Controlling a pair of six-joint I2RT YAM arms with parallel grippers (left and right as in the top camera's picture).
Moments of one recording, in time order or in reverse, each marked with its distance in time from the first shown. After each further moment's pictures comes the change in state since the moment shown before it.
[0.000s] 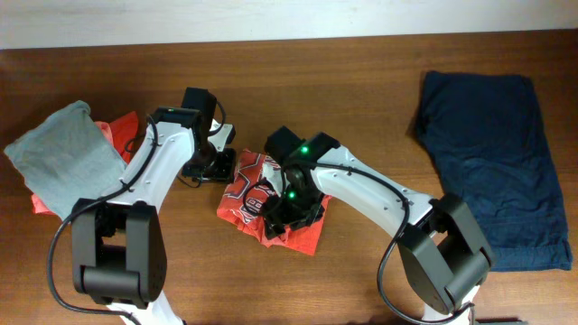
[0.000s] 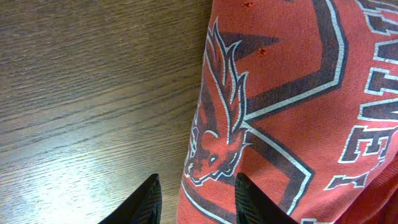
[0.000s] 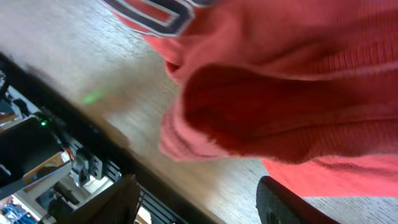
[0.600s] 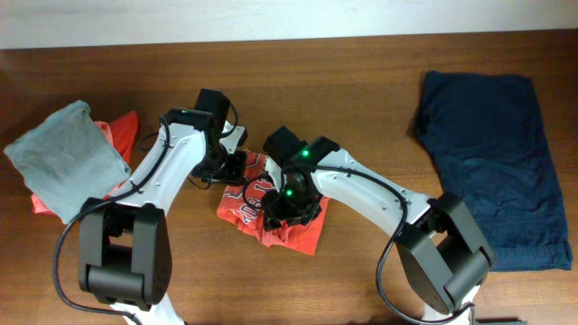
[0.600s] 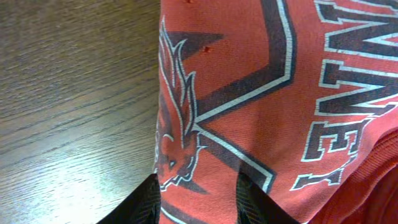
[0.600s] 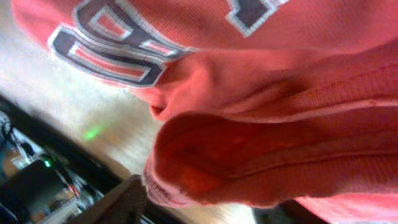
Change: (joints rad) left arm -0.060 0.000 -0.002 0.007 0.002 0.000; right arm 0.000 0.000 -0.036 0.120 0.040 0.139
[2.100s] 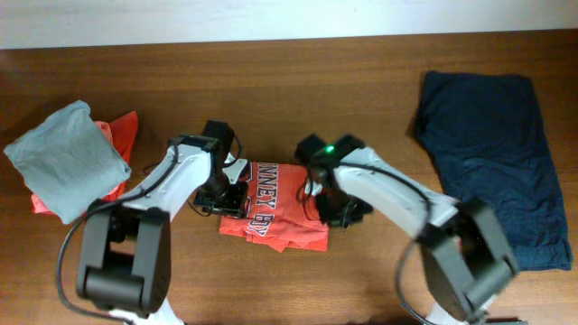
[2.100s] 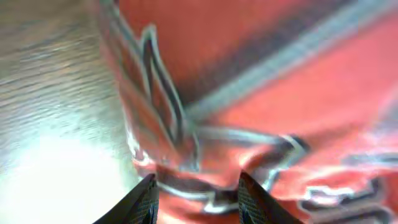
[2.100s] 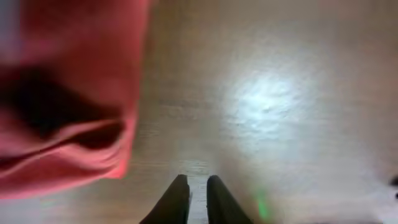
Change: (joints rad) left arm -0.022 -0.043 -0.214 0.030 0.016 0.003; right arm -0.103 -0.097 -0.080 -0.271 0.512 0.094
